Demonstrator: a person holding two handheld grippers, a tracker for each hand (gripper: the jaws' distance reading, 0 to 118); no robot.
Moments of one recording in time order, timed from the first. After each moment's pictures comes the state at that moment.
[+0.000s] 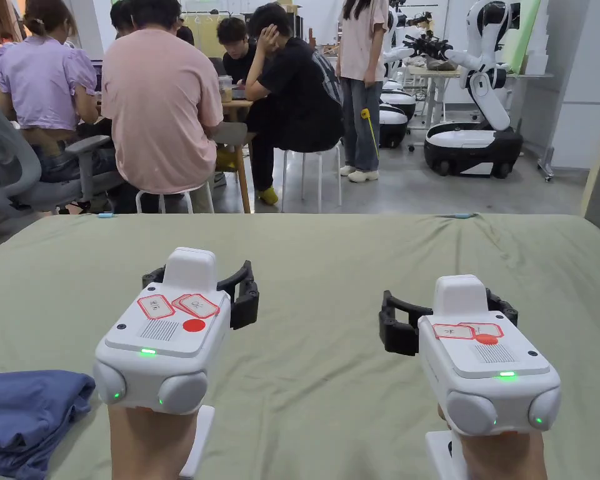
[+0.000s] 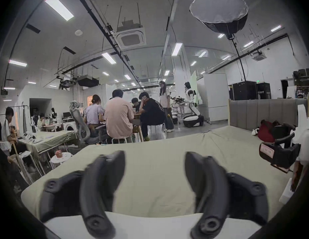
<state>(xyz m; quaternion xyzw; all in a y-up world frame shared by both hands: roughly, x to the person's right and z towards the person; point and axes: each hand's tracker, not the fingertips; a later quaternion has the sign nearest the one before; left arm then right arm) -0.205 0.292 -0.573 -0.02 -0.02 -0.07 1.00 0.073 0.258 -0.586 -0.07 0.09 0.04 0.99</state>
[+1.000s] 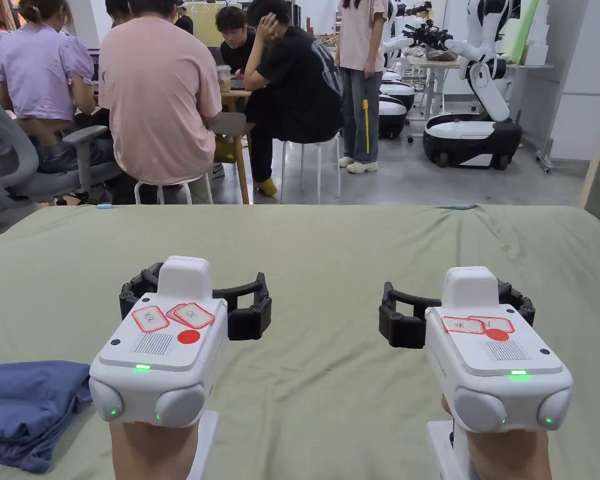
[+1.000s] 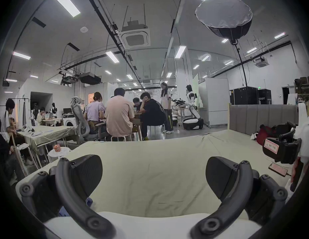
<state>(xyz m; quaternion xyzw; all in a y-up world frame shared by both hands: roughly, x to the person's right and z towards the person) -0.213 0.277 -0.565 -0.02 -0.02 -0.04 1.00 0.070 0.260 -0.585 -0.05 0.08 0.03 0.99</state>
